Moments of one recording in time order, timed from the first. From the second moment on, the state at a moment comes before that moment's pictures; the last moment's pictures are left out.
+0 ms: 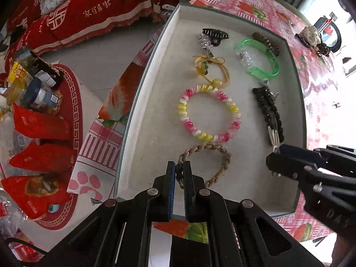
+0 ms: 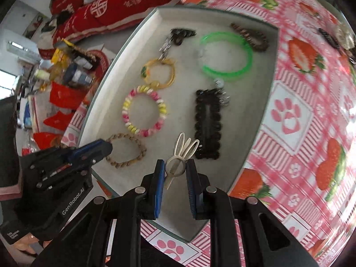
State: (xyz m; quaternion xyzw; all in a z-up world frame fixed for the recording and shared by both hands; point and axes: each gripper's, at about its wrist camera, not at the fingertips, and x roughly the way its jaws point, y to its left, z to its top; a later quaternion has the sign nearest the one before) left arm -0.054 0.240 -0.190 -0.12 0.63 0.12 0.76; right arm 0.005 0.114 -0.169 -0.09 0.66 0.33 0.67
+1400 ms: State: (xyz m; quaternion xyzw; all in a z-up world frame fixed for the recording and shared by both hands) left arm -0.055 0.224 -0.189 -0.08 0.64 0.13 0.75; right arm -0.001 0.110 -0.185 -0.10 0.68 0.32 0.65
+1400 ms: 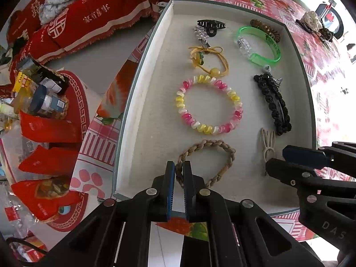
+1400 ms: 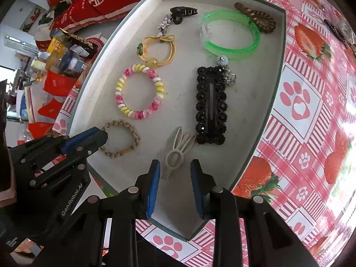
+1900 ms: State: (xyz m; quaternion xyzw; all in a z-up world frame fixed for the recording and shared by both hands) left arm -0.050 0.219 -0.182 -0.07 0.64 0.12 0.76; right arm 0.009 0.094 -0.152 -0.09 0.66 0.31 0.68
